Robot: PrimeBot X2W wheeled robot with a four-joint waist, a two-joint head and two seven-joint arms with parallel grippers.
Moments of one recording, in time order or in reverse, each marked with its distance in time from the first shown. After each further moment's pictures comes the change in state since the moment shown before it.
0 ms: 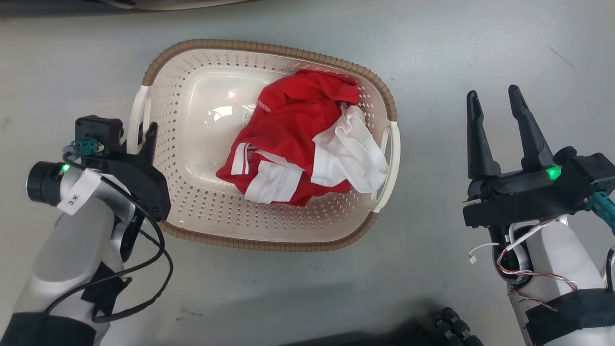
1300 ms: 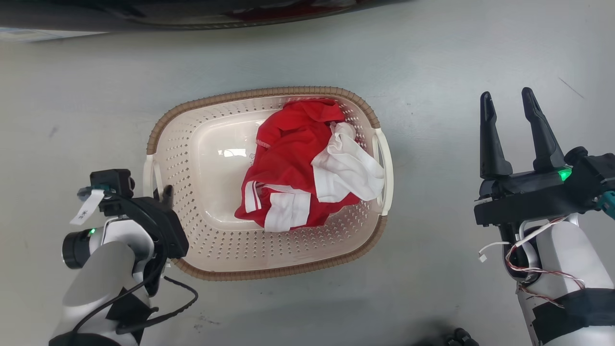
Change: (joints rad) left arm 0.042 -0.116 0.089 0.258 -0.136 -0.009 -0.014; right arm -0.003 0.003 -0.058 0.037 -0.026 0.023 0.000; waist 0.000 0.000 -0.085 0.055
